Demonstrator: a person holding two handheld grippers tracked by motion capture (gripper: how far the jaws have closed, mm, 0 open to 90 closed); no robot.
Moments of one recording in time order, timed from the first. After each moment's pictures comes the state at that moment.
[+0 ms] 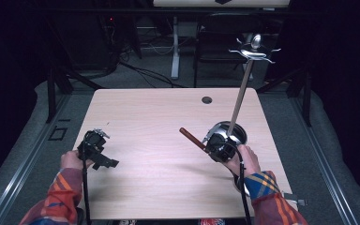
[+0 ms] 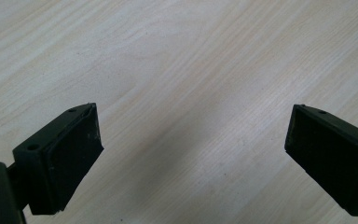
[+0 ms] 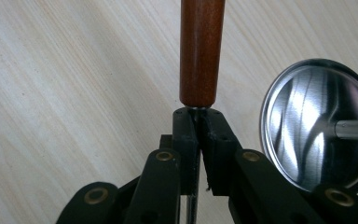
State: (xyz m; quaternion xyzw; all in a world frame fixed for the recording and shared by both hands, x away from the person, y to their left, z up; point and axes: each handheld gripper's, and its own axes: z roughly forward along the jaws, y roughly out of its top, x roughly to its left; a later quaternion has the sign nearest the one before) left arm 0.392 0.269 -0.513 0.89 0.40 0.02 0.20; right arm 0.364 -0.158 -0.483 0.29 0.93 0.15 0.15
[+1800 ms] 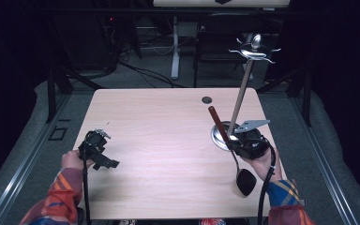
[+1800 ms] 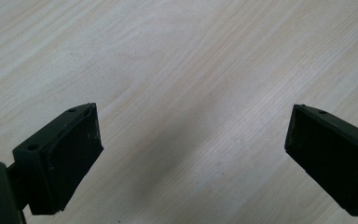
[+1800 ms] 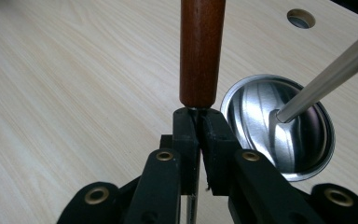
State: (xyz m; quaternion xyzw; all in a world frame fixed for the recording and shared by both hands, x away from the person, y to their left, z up) left arm 0.392 0.266 -0.514 0.90 0.40 0.02 0.20; right arm 0.340 -0.234 -0.443 0.38 0.85 0.33 0.17
